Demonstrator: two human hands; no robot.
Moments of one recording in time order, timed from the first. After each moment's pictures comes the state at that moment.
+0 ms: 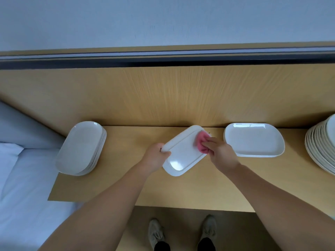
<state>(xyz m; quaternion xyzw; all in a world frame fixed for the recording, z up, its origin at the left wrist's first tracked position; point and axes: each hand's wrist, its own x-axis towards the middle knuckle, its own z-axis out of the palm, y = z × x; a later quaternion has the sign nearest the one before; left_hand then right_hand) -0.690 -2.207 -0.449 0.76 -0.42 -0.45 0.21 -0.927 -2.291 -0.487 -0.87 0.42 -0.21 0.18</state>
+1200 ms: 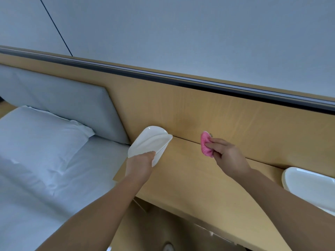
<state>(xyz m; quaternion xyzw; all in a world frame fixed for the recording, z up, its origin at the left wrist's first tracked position) -0.520 -2.050 -0.395 0.88 -0.46 -0.09 0.07 -0.752 -2.245 -0.392 -0.91 0.25 -0.27 0.21</state>
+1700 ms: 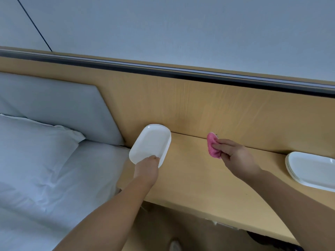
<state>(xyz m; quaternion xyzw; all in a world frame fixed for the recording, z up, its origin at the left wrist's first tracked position) -0.482 -2.060 -0.447 0.84 -0.53 -0.12 -0.03 -0.744 -2.213 -0.405 -0.90 0.31 -0.24 0.18</state>
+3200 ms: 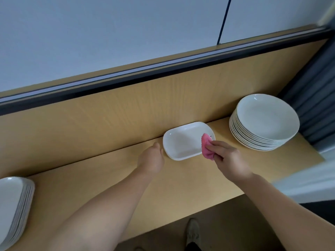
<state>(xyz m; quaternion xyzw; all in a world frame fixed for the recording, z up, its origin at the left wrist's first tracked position) -0.858 -2.307 -0.465 0.72 -0.67 -0.19 0.02 -1.117 -2.270 -0.444 -0.76 0.55 -0.30 0.19</state>
